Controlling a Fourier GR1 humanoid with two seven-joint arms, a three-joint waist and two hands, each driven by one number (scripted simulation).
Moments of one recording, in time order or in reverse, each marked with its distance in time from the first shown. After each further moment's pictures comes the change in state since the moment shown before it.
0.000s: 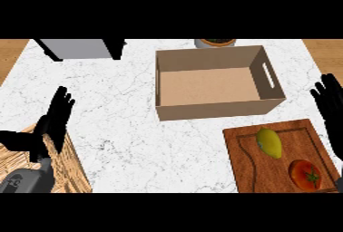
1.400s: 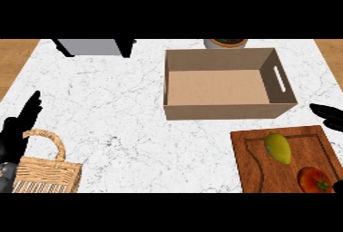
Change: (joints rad) left arm 0.036 0.250 -0.047 0.002 -0.155 0.015 0.162; right arm 0.008 -0.463 0.113 0.041 0.368 0.554 -0.981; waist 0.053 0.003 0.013
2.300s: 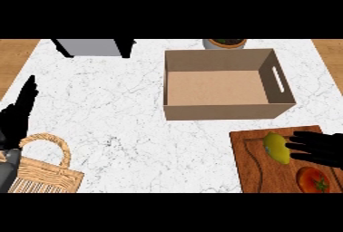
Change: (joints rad) left arm -0.085 -0.047 0.056 0.033 -0.093 0.034 -0.055; right arm -0.081 -0.065 0.288 0.330 0.610 -0.352 -0.238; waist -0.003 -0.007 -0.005
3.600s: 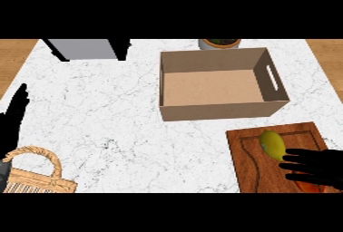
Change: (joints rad) left arm 0.064 0.063 -0.031 -0.021 0.058 0.042 -0.006; right arm 0.029 -0.002 0.123 0.019 0.048 -0.122 -0.048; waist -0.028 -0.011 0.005
